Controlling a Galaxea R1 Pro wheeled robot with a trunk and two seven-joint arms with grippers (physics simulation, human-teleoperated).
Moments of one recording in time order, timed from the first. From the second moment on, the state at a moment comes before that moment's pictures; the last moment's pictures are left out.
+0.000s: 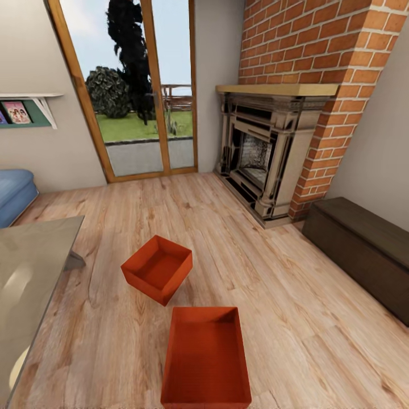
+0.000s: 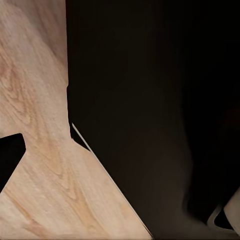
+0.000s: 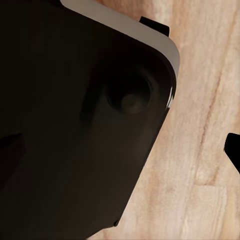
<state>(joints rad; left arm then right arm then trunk) 0.00 0.00 0.00 -0.04 0.09 -0.01 0.01 -0.17 -0.02 0.43 0.03 -0.11 -0.07 0.07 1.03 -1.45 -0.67</state>
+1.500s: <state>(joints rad) 0.00 0.00 0.00 -0.04 0.09 -0.01 0.01 -0.17 -0.02 0.43 0.03 -0.11 -0.07 0.07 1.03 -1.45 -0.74</state>
